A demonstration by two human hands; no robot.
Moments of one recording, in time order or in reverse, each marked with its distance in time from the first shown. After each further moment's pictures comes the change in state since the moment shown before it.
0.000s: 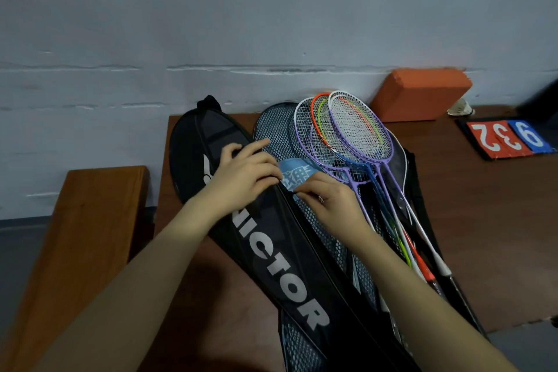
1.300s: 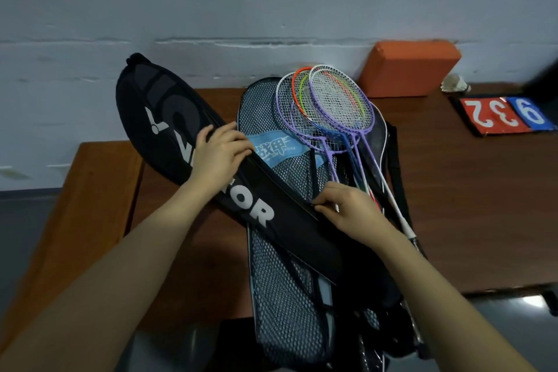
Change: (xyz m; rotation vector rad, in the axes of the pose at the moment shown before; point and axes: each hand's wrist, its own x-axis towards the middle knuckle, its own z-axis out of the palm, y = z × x) left_hand -0.025 0.062 0.034 0.123 0.172 -0.308; right_hand -0.105 0.047 -0.068 -0.102 -0.281 0.000
